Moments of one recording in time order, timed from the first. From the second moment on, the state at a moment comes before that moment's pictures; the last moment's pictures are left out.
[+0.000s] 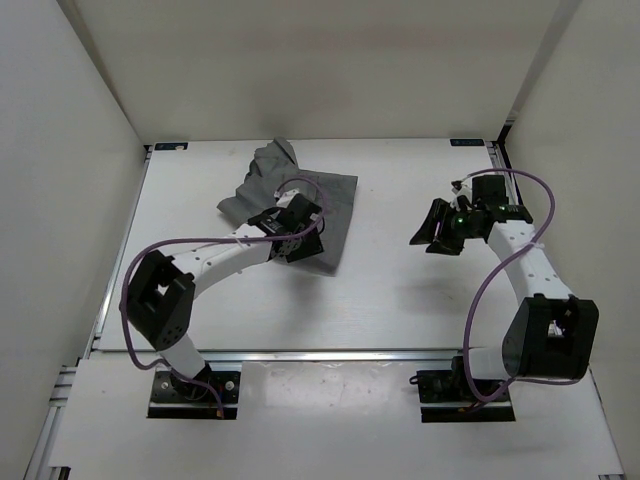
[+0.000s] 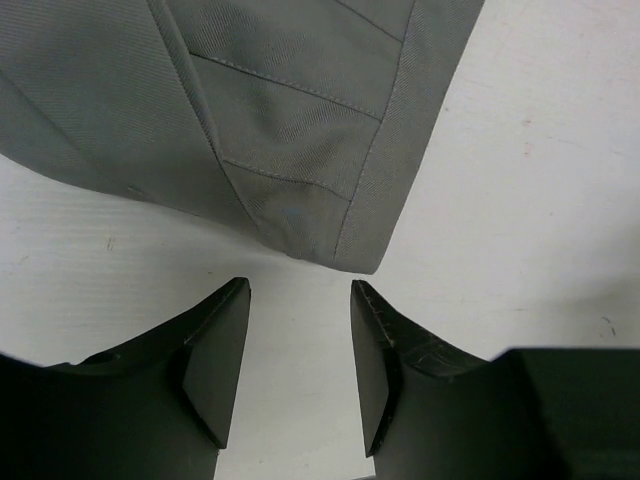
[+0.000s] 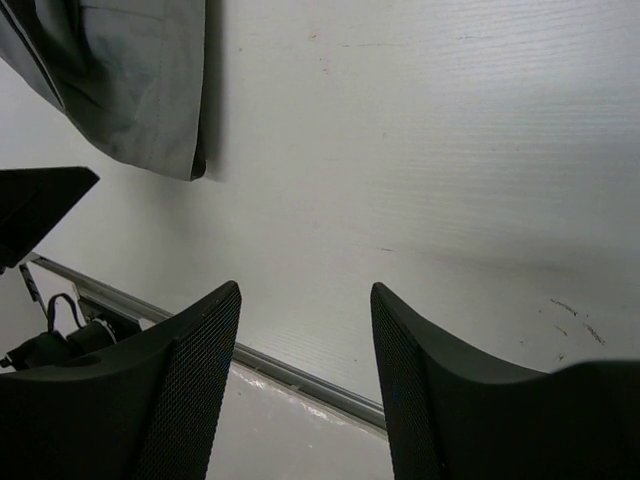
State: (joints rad) left arm -0.73 1.64 1.18 -0.50 -0.21 -0.88; right arm 0.00 1.38 1.06 -0.75 -0.52 0.30
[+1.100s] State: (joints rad) left arm -0.77 1.94 1.30 -0.57 -0.28 -0.91; right arm 0.01 1.29 1.06 -0.80 -0.49 0.28
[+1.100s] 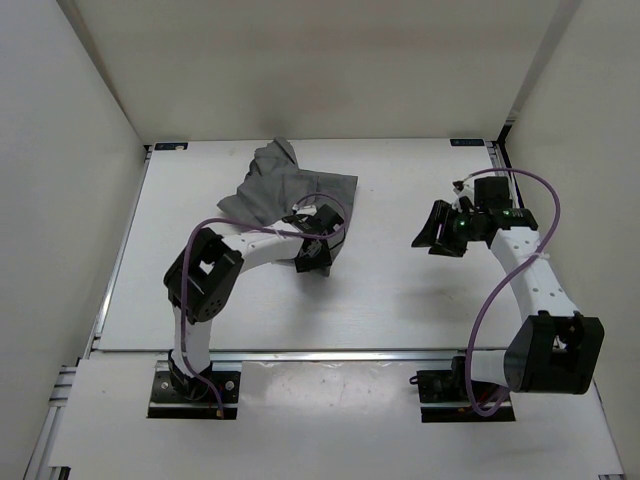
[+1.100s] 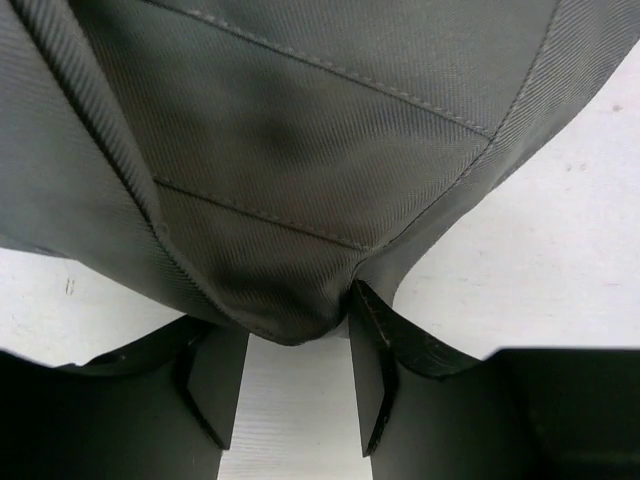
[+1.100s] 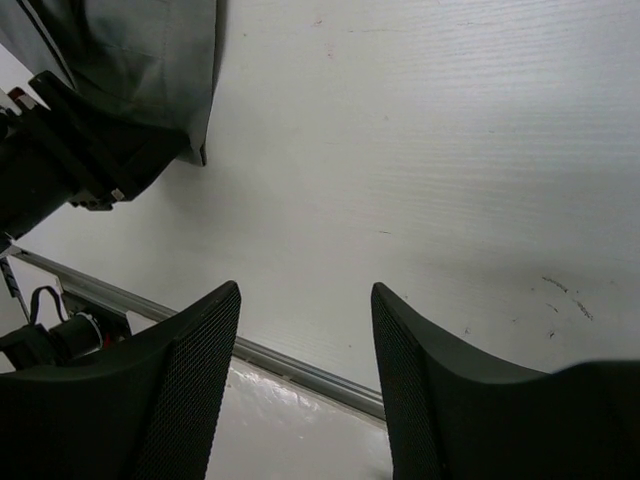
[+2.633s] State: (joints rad) left arm -0.94 2.08 2.28 -0.69 0.14 -0.61; right arm -0.04 1.23 0.99 -0.81 -0.50 0.28
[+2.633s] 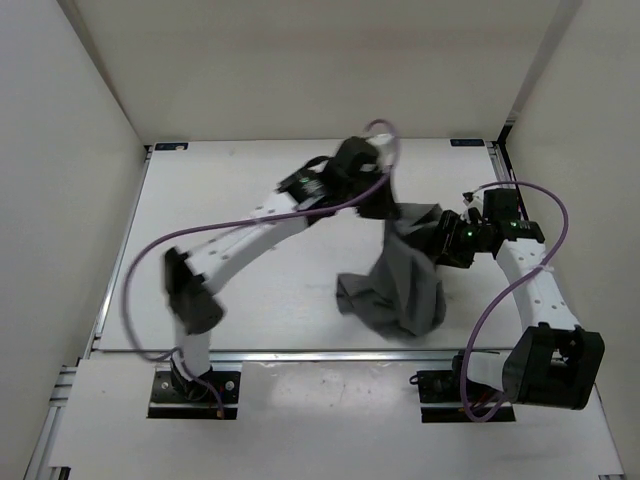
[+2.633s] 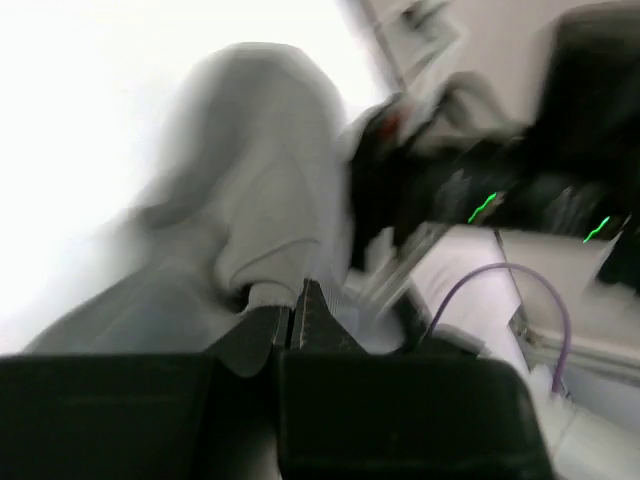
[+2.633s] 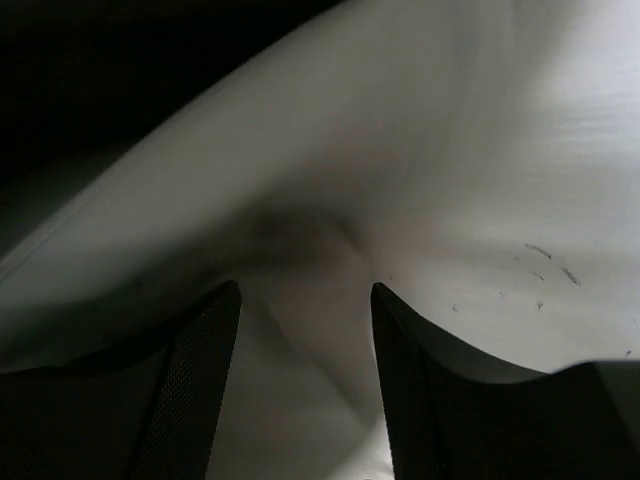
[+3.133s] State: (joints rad) left arm -0.44 1.27 1.08 -0.66 -0.11 -0.65; right arm -0.04 1.26 0.96 -0.79 -0.51 0.29
